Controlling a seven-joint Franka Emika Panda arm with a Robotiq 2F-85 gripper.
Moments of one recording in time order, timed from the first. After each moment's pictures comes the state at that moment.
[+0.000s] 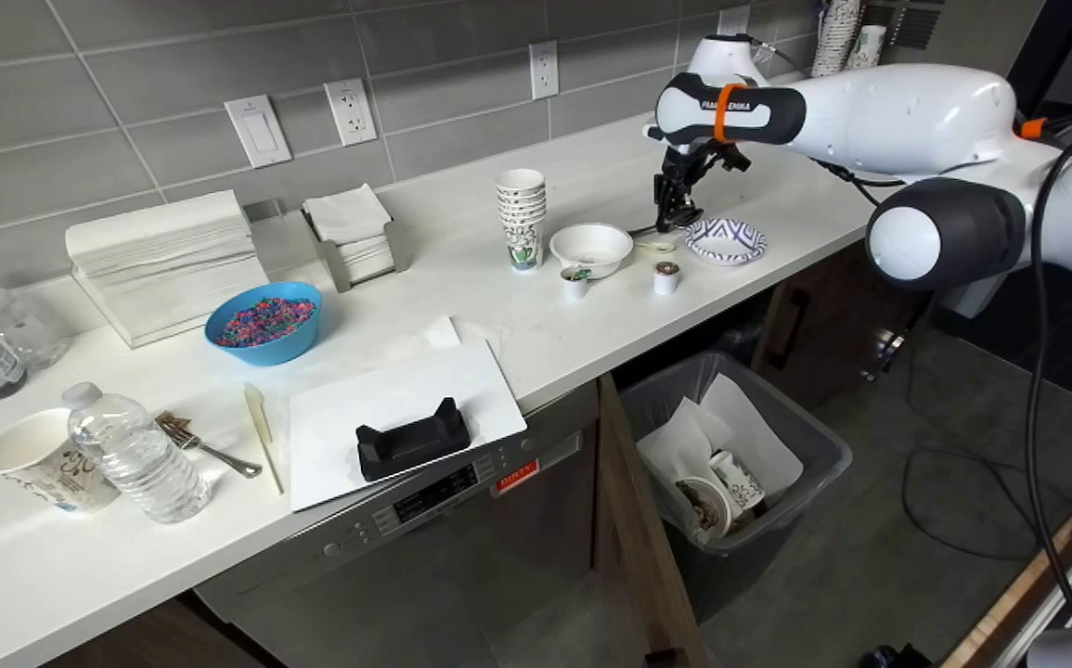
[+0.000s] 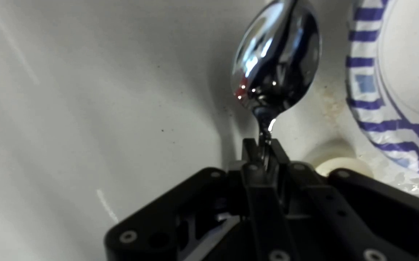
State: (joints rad) arm -0.22 1.21 -0.03 -0.55 0.14 1.91 -1.58
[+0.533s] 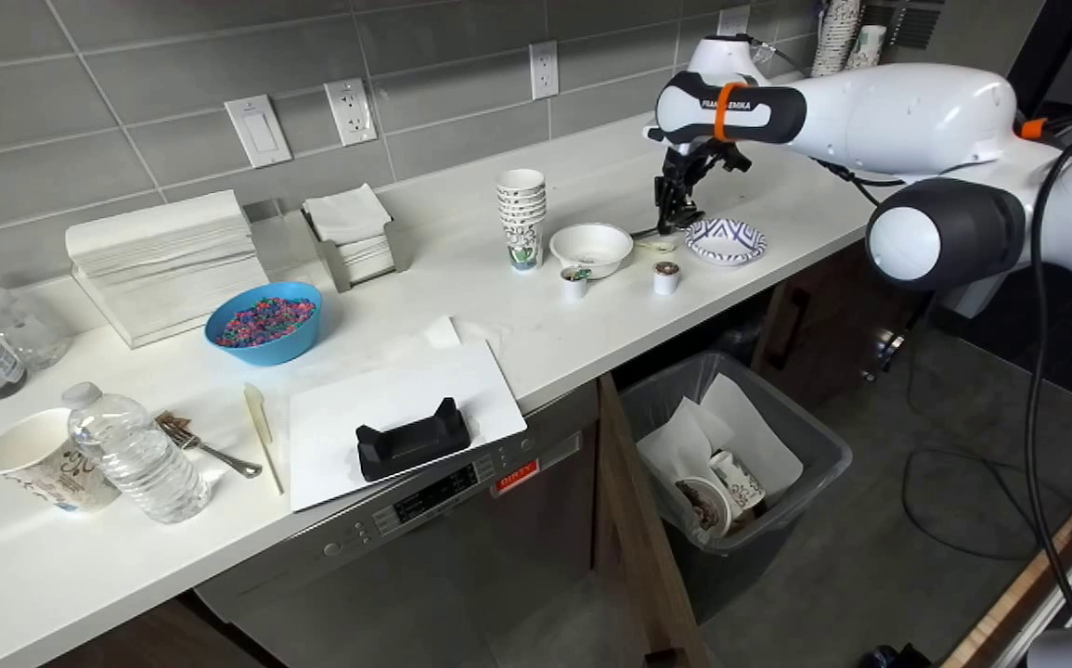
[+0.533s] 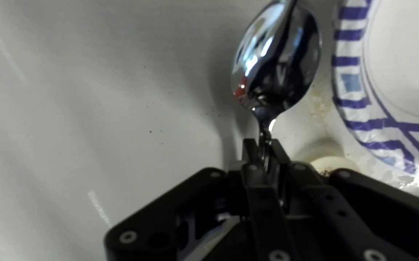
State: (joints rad) arm -0.22 1.21 -0.03 -0.54 0.14 1.88 -1.57
